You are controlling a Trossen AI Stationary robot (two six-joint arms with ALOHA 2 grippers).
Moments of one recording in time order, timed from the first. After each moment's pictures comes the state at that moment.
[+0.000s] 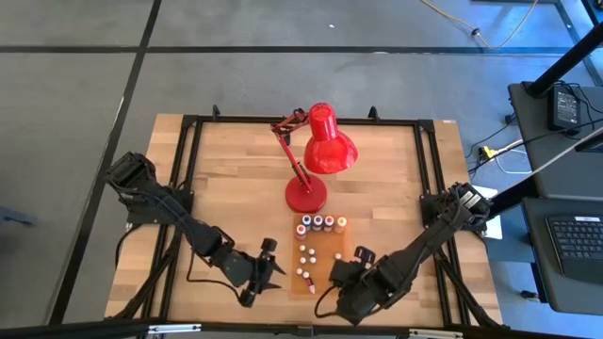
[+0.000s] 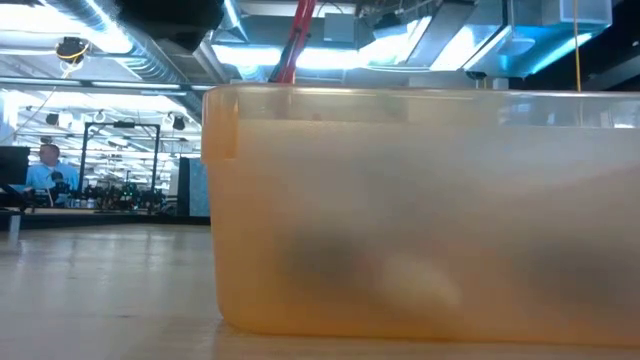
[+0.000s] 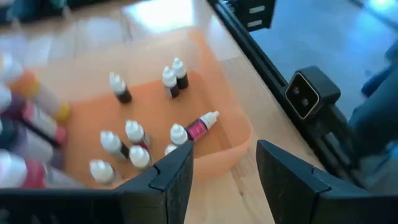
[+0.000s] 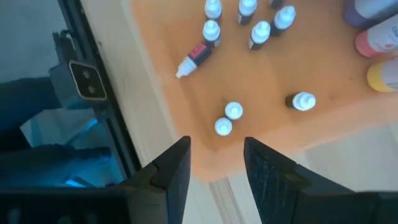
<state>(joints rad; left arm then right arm) -0.64 1.61 0.91 0.11 -0.32 -0.18 0.71 1.94 1.74 -1.07 0.24 1.07</state>
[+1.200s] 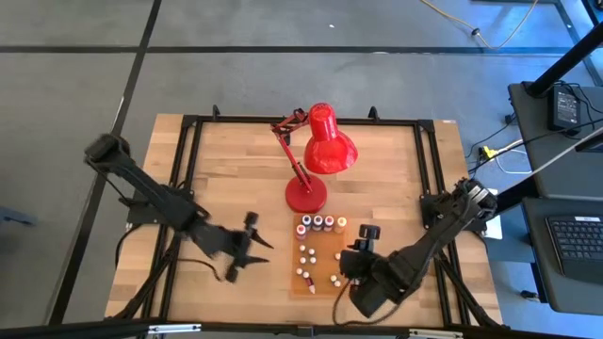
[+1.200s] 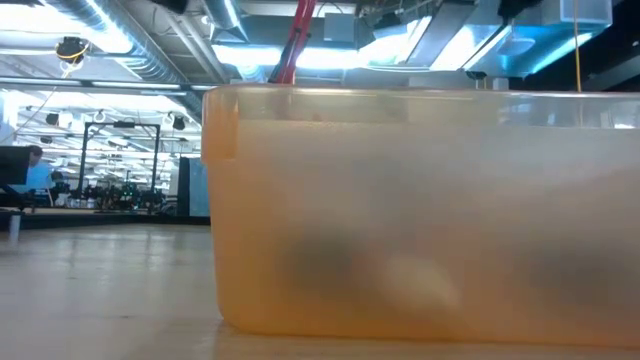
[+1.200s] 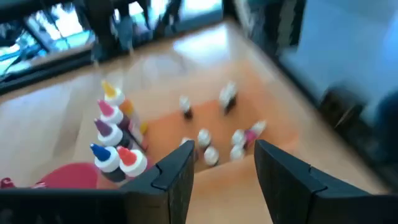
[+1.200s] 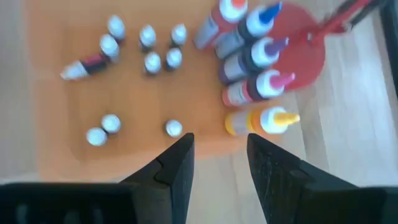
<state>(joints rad) -0.60 1.31 0.81 -0.02 -0.41 -0.02 0.72 1.89 1.73 -1.33 0.56 0.78</state>
